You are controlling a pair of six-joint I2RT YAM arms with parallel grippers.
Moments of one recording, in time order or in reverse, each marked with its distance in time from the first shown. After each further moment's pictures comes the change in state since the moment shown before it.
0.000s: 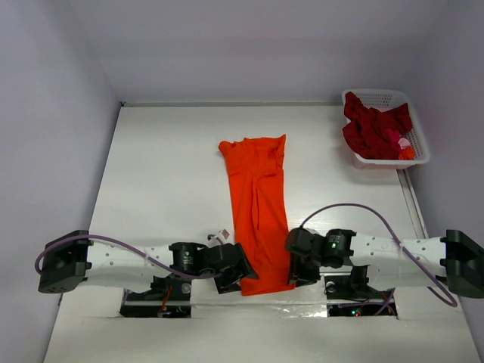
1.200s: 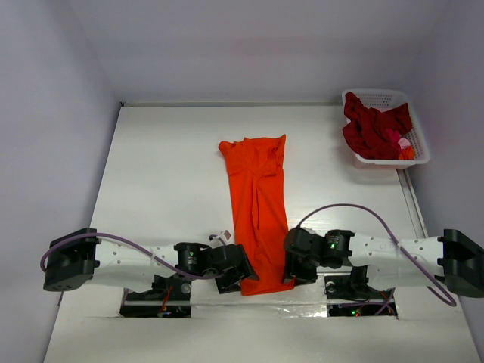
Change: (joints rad) left arm 0.000 0.059 0.002 0.026 0.000 0.018; right arm 0.000 0.011 -0.016 0.072 0.002 -0.012
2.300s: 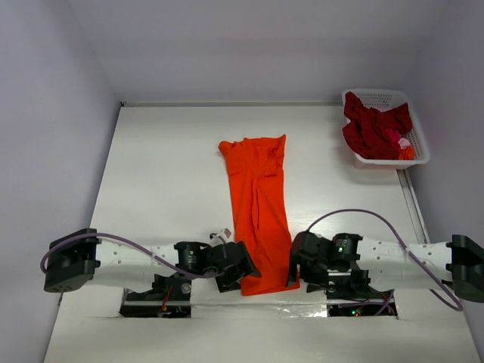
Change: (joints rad) left arm 0.018 0.003 0.000 0.024 -0.004 0.008; right arm -0.011 -0.095 -0.082 -0.049 -0.049 0.045
